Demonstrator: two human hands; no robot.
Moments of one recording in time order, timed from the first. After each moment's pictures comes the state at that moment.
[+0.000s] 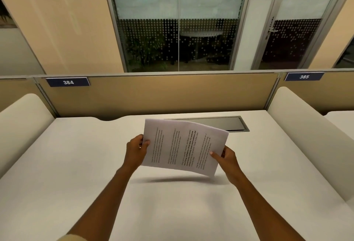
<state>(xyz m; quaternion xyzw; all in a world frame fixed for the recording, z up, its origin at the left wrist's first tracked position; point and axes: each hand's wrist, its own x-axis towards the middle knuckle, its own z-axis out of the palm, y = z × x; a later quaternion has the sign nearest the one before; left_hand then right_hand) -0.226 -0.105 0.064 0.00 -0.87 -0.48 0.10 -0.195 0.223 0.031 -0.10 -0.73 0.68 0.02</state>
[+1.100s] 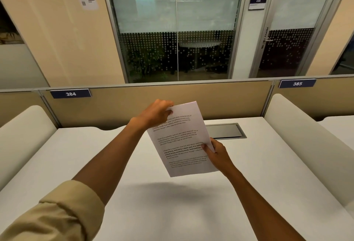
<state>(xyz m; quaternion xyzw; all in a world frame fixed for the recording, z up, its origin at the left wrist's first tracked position) -0.265 -0.031 0.246 -0.29 -0.93 -0.20 0.08 -0.209 0.210 0.081 0.05 -0.82 0.56 0.06</state>
